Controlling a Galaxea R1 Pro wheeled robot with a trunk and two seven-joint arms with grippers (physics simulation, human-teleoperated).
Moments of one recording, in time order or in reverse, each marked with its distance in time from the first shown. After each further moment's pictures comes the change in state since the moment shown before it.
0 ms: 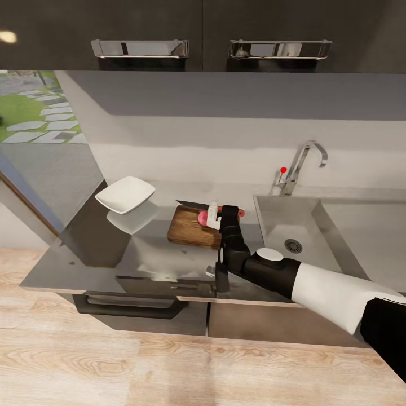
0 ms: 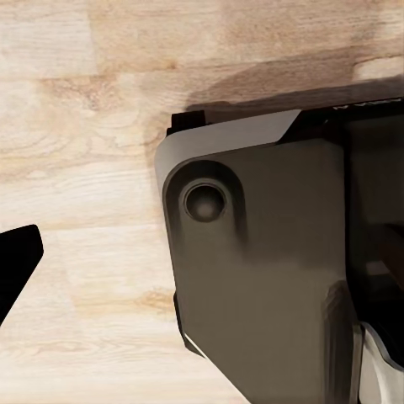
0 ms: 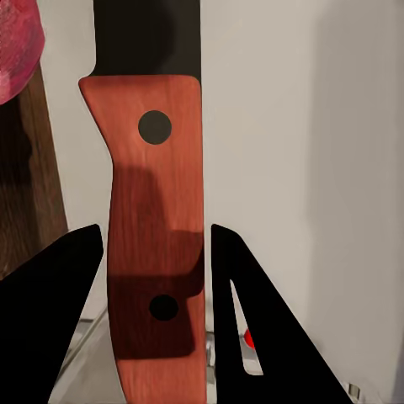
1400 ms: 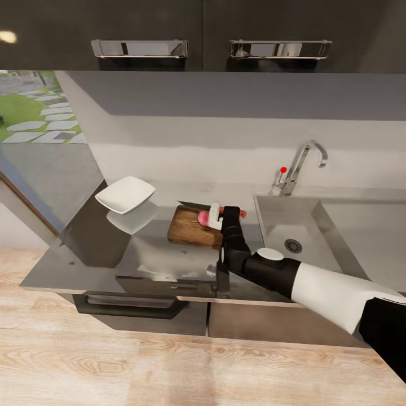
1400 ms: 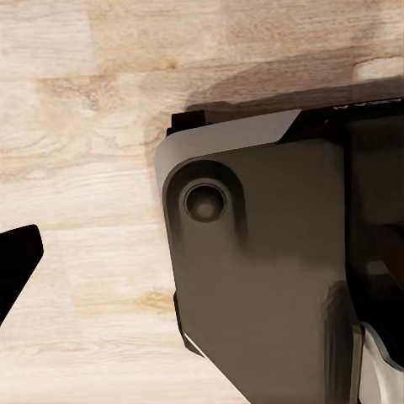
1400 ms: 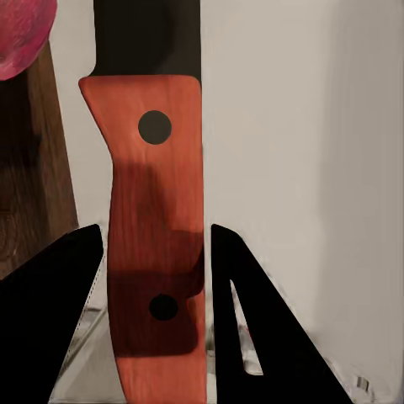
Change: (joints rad) left arm 0.000 0.000 0.000 0.000 0.000 0.000 0.000; right arm 0.000 0.001 0.001 0.026 -0.015 -0.002 0.000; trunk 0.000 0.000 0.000
